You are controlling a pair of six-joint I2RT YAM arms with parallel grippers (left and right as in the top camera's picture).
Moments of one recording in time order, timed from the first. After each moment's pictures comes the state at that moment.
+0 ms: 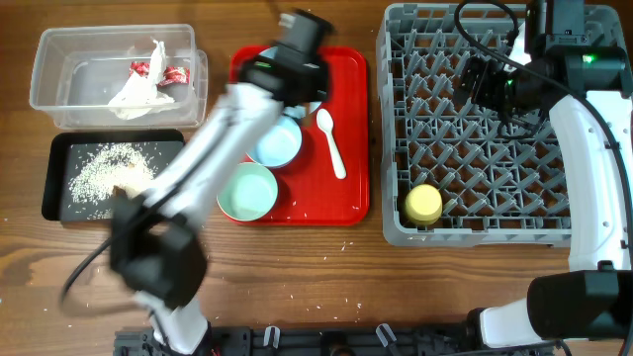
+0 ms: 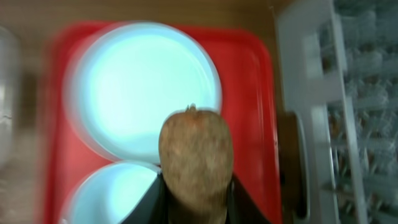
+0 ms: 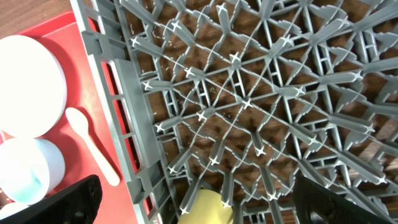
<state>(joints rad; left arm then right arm) -0.45 1.87 1.71 -0.80 -0.09 -0.41 -0.03 1.66 1.70 -1.23 -0.08 0.31</state>
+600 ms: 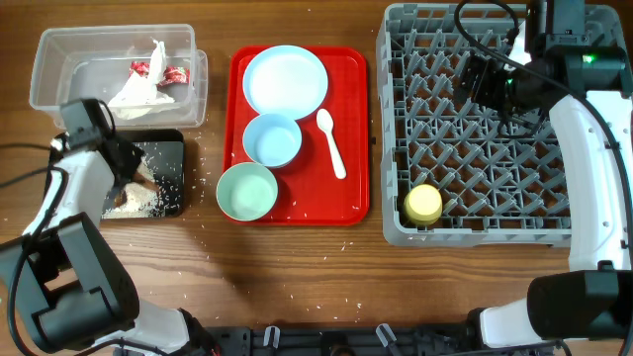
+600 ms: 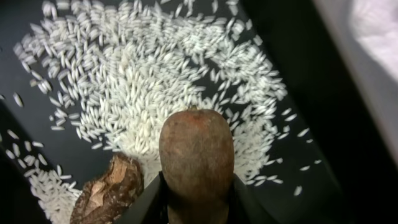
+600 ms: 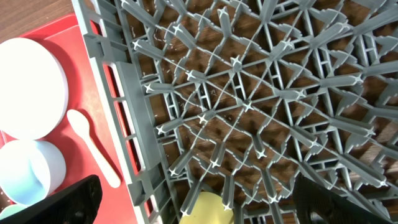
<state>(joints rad) 0.37 1.71 0.99 -0.47 -0.15 -0.65 -0.03 1.66 1.70 -1.22 -0.09 0.31</state>
